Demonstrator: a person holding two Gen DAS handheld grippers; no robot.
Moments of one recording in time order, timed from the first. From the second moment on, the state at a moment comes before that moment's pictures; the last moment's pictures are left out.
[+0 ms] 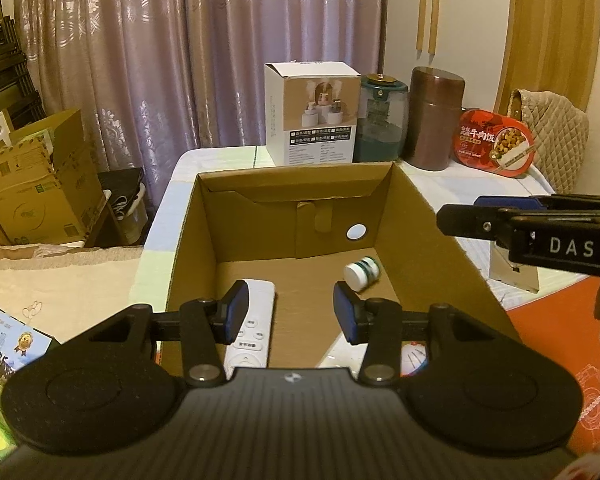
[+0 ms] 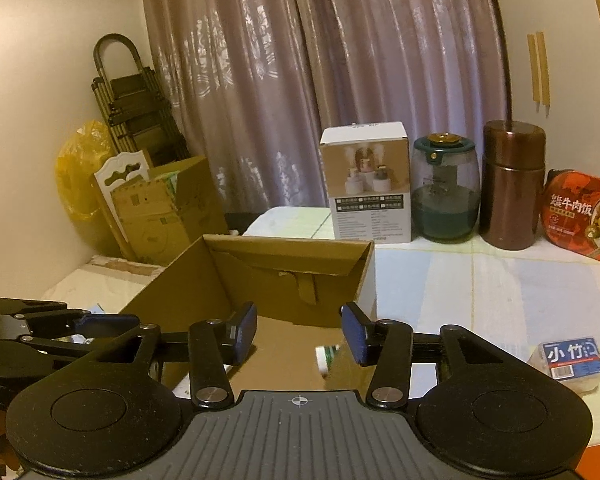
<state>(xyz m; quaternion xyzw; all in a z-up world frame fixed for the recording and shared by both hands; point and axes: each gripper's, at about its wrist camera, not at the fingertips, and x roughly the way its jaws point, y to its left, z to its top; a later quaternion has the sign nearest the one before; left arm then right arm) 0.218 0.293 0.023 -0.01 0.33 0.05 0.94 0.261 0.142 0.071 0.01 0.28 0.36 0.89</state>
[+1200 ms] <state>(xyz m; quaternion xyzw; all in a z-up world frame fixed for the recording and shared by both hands) 0.199 0.171 0.060 -0.01 0.30 -0.02 0.95 0.251 -0.040 0.071 0.01 0.28 0.25 0.93</state>
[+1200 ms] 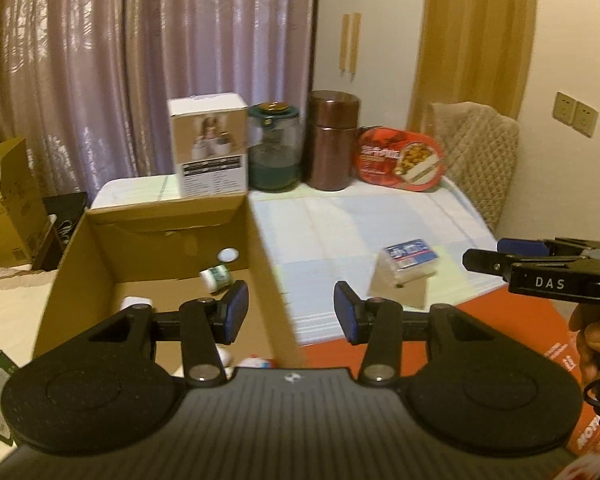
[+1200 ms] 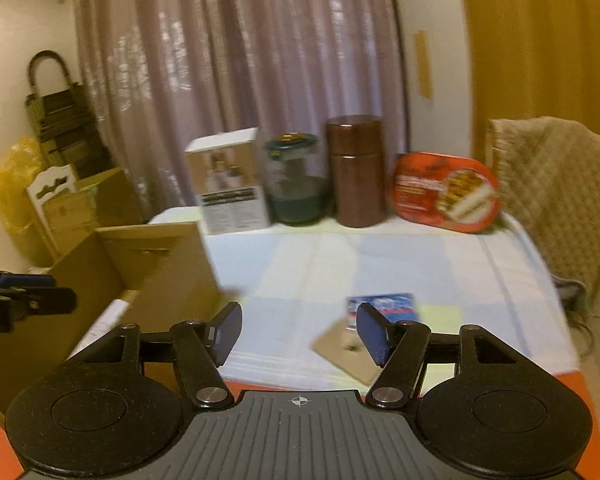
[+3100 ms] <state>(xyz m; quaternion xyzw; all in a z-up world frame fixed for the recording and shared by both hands) 0.315 0.042 -0.082 -0.02 0.35 -0.03 0.93 0.390 -0.060 0.004 -0.02 0.39 0.27 0.88</state>
